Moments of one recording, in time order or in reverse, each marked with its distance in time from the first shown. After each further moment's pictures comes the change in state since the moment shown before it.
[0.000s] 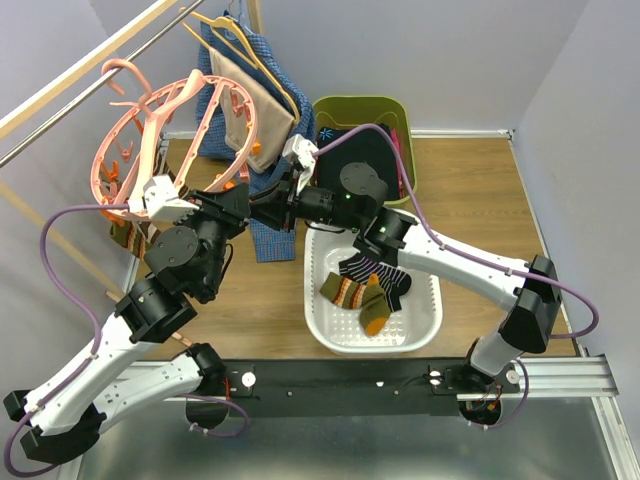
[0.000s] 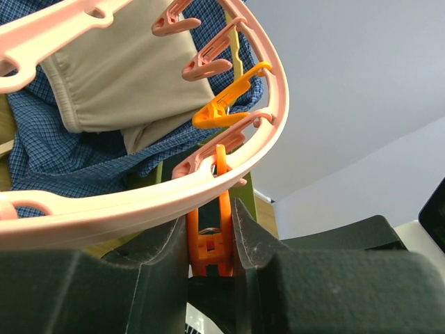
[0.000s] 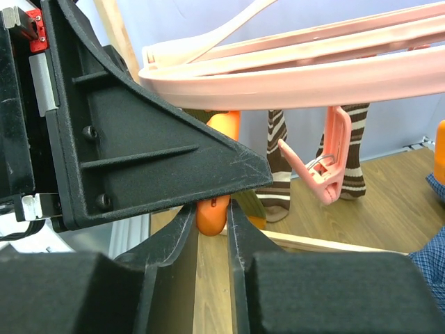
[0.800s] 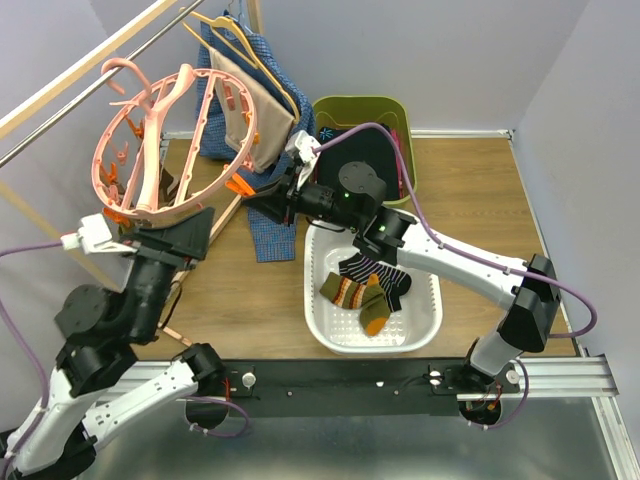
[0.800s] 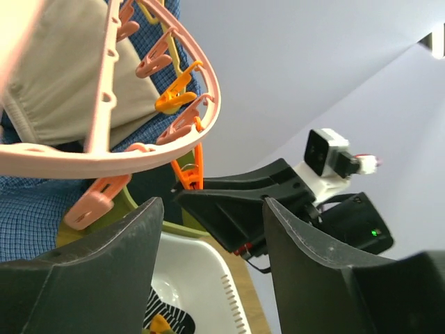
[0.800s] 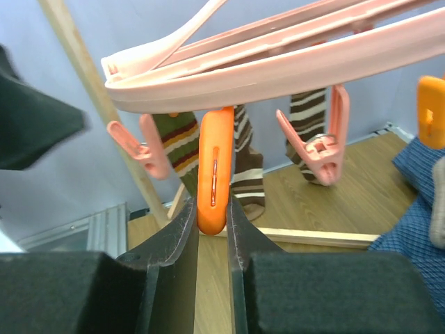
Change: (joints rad) left arm -0.003 -0.304 -0.017 -0.095 0.182 0.088; right arm -0.014 0.006 -0.004 -0.009 0.091 -0.004
